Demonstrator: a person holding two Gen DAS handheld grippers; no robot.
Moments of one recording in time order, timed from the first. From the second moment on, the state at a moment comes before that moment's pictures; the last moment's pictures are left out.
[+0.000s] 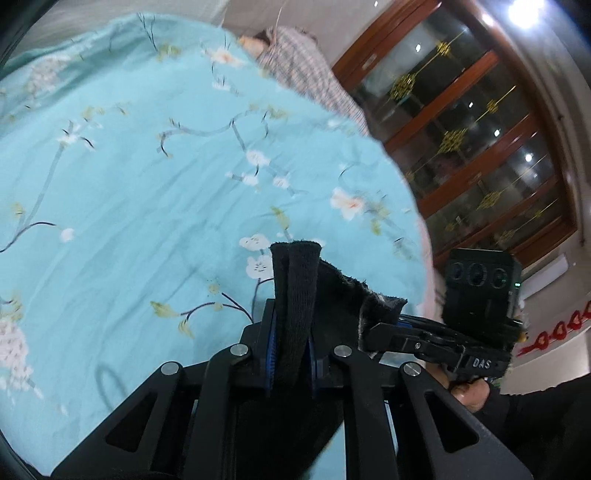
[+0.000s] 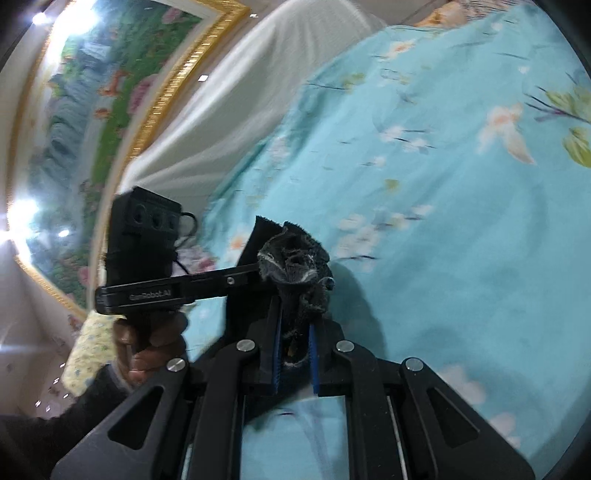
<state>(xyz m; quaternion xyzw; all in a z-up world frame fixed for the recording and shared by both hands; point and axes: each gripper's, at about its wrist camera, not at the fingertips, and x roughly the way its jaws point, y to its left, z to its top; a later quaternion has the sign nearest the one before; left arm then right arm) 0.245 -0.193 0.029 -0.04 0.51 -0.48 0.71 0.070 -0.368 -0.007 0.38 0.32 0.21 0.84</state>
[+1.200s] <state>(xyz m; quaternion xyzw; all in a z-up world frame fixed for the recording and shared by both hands) 0.143 0.036 -0.019 -0.17 0.49 -0.37 0.77 0.069 -0.170 -0.018 0.26 0.42 0.39 0.77</state>
